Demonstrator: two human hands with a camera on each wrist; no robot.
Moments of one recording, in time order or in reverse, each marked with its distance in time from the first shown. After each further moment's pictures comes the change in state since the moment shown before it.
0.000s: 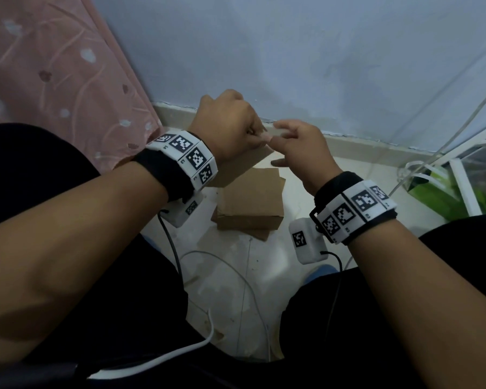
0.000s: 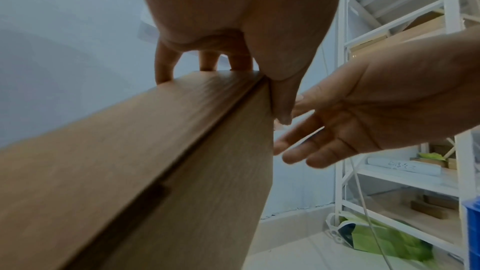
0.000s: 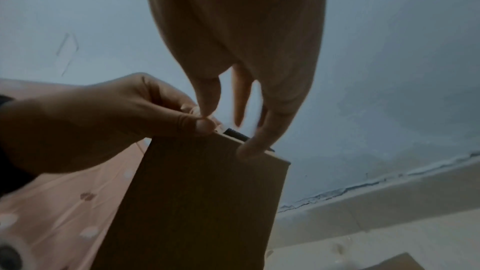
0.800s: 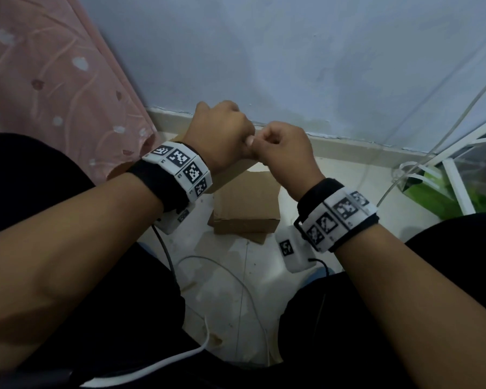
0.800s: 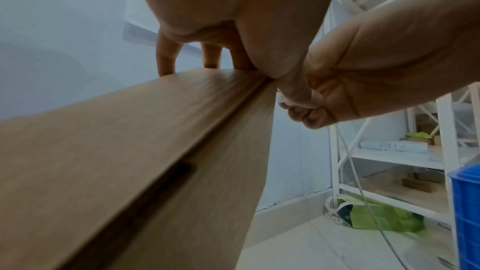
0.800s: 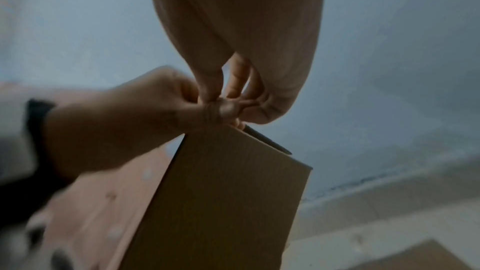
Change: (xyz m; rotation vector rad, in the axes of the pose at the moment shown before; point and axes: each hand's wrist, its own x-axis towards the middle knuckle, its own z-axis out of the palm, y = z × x) left_hand -0.005 0.002 0.001 0.137 -0.055 0.013; right_hand -0.010 -0.008 0.012 -0.132 0.017 -0.172
